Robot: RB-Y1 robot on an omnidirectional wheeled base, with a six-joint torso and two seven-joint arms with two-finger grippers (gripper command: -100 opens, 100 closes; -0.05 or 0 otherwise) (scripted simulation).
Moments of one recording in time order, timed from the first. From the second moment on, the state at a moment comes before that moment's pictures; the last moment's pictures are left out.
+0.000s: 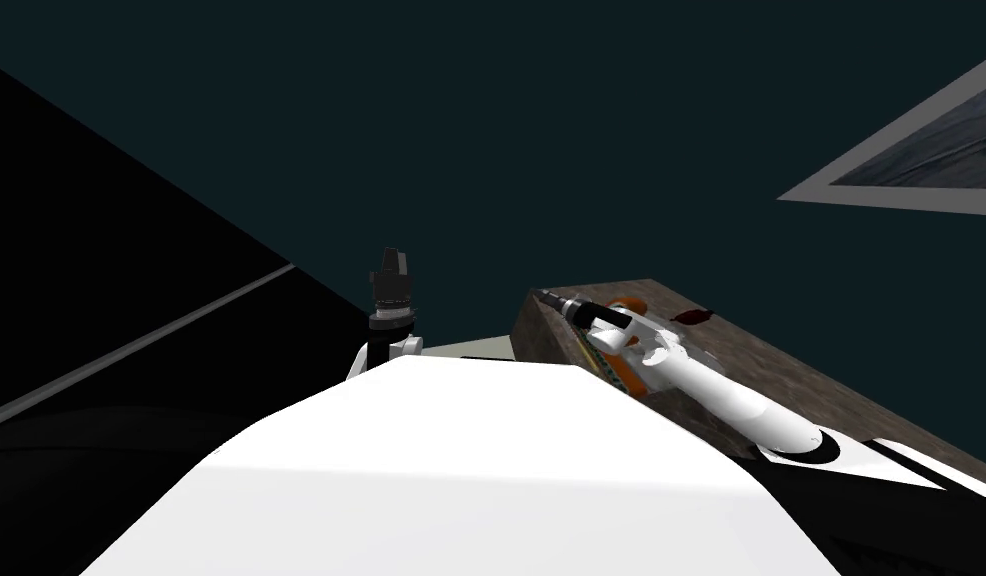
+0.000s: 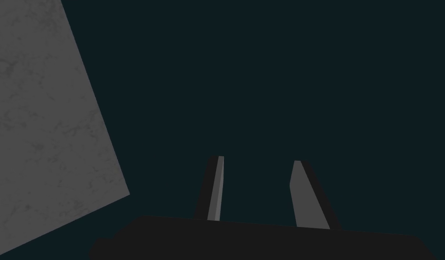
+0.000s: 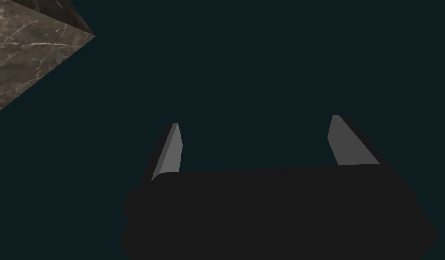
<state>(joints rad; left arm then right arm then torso) 0.49 0.04 0.01 -2.28 -0.12 -0.58 -0.08 0.10 -1.17 0.32 -2.19 -0.63 0.35 0.55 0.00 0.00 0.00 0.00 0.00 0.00</state>
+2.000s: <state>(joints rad) 0.49 0.04 0.01 -2.28 -0.12 -0.58 -0.08 0.04 -1.64 0.62 -2.20 -0.98 0.78 0.75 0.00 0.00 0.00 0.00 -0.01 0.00</state>
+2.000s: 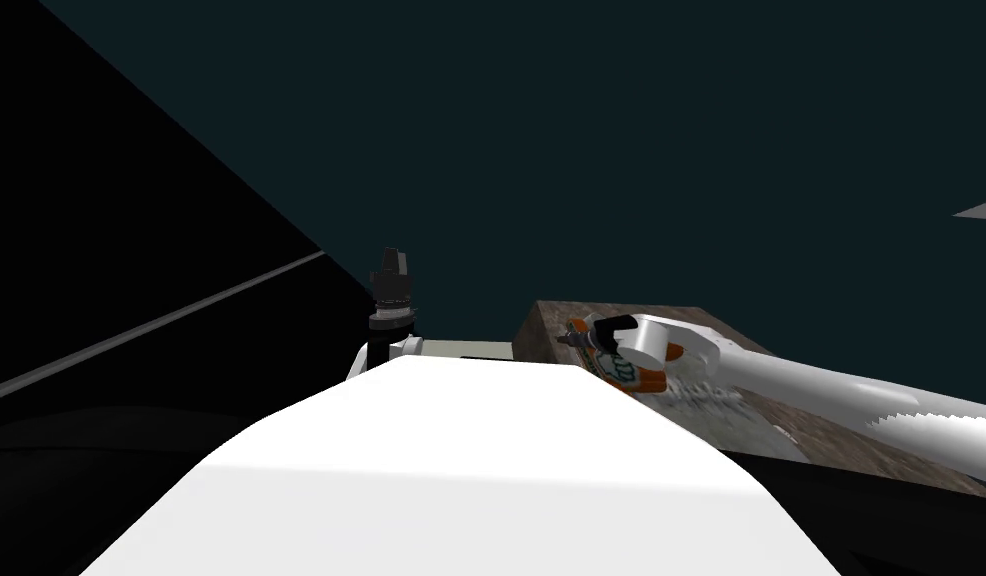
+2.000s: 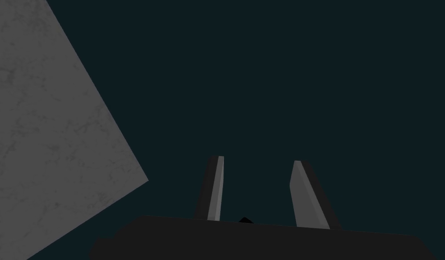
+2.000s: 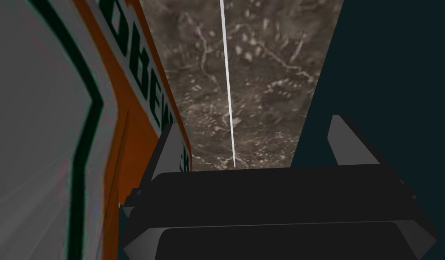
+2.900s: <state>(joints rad) 0.49 0.04 0.01 -2.28 -0.12 -0.58 -0.08 0.06 -1.64 0.70 -2.18 -1.00 0.84 0.77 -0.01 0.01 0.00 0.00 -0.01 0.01</state>
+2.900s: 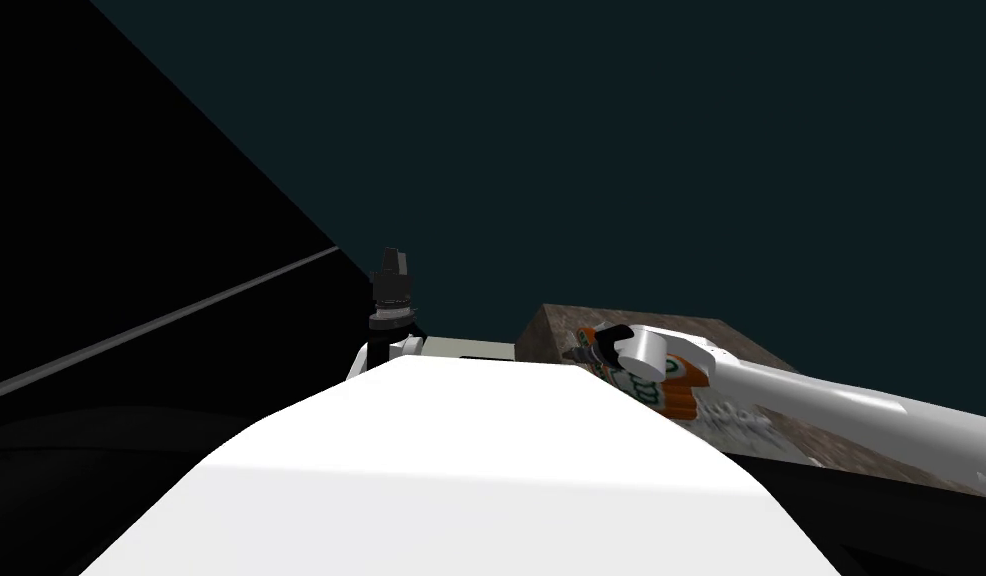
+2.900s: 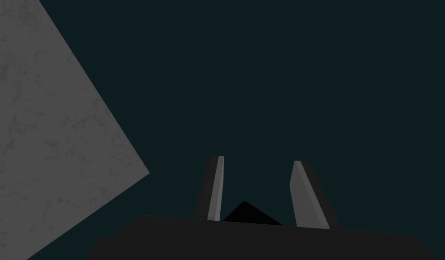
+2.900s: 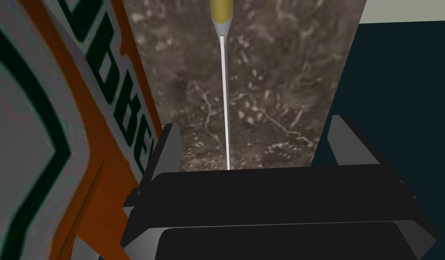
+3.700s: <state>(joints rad) 0.49 0.04 0.02 -2.28 -0.12 -0.58 -0.08 0.05 -1.67 0.69 -2.21 -1.03 0.84 0.77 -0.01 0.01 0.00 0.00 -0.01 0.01</state>
